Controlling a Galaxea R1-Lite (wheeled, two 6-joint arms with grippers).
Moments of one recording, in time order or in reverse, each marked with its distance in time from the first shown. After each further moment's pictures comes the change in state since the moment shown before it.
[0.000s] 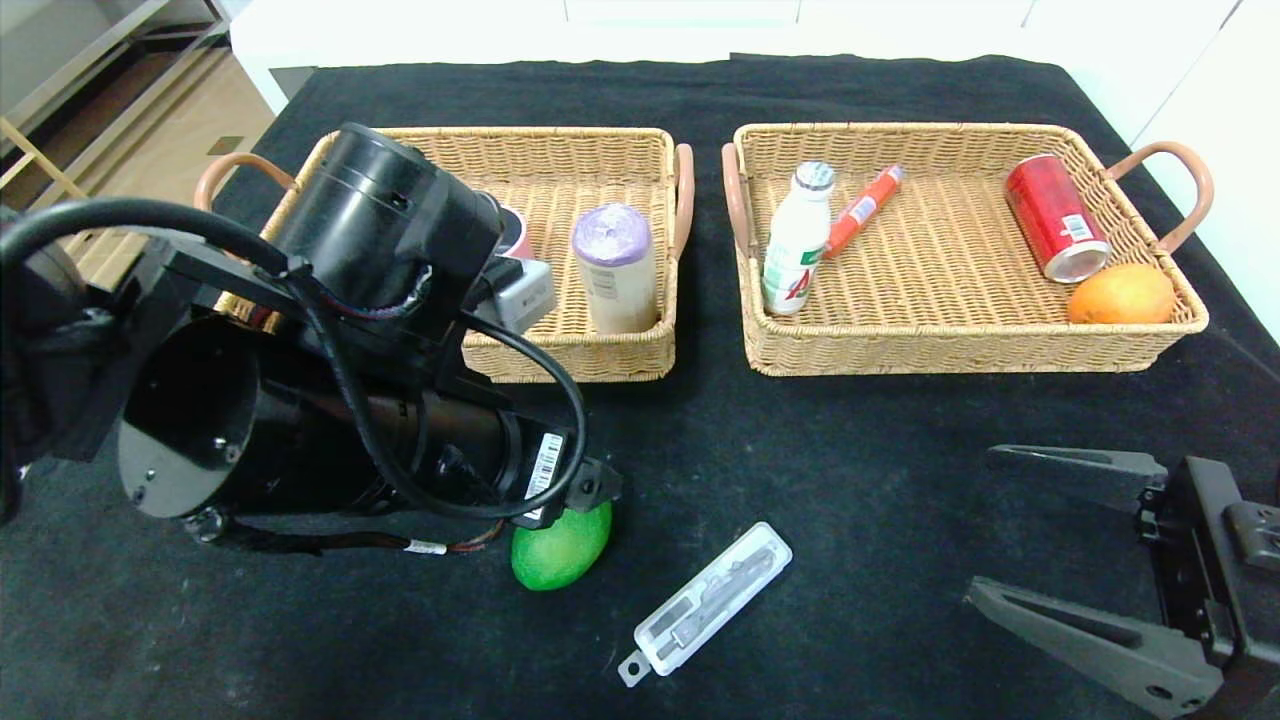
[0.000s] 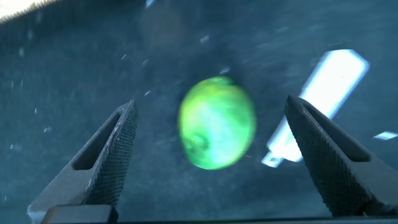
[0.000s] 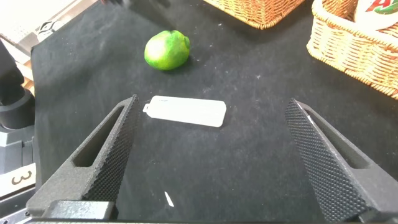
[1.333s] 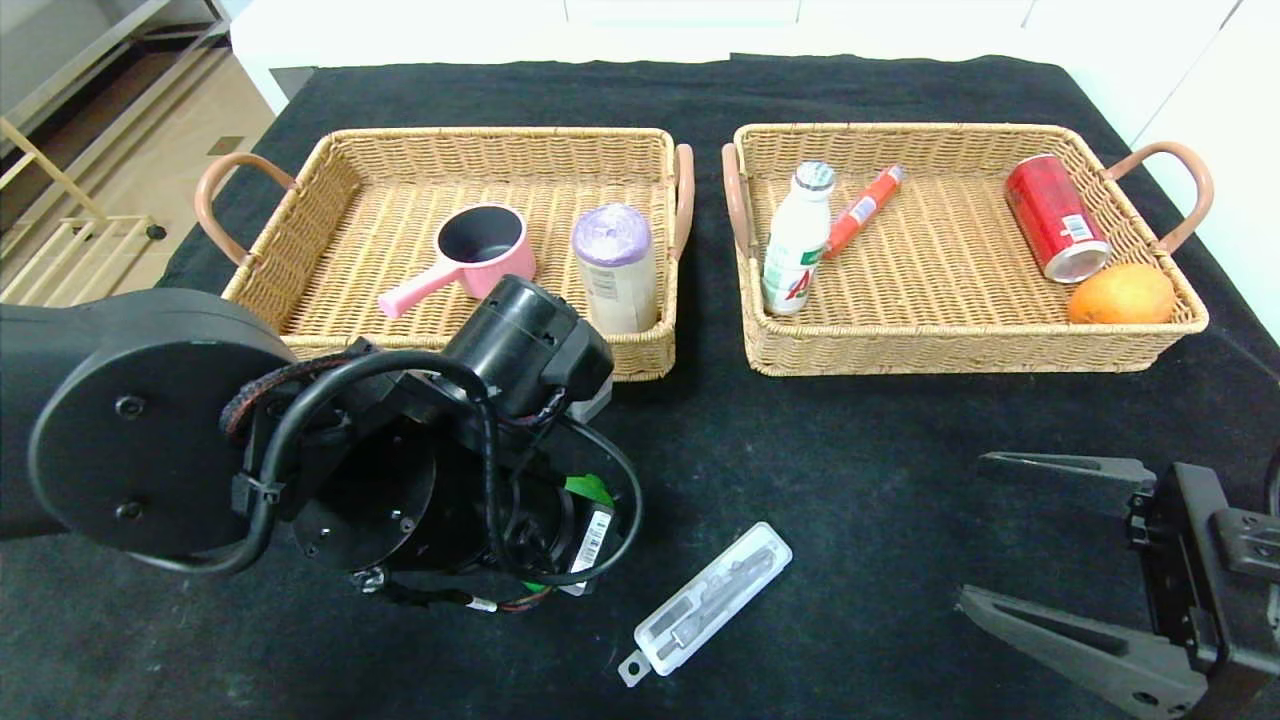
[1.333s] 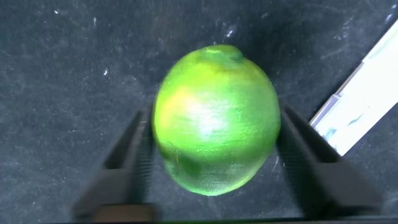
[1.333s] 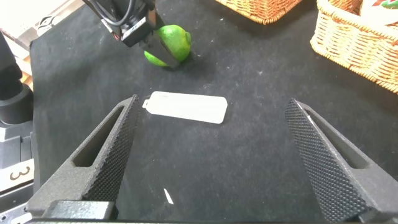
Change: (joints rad) left arm -0.024 0.122 0.063 -0.004 0.008 -0.015; right arm 0.004 0.013 0.006 0.000 0.000 -0.017
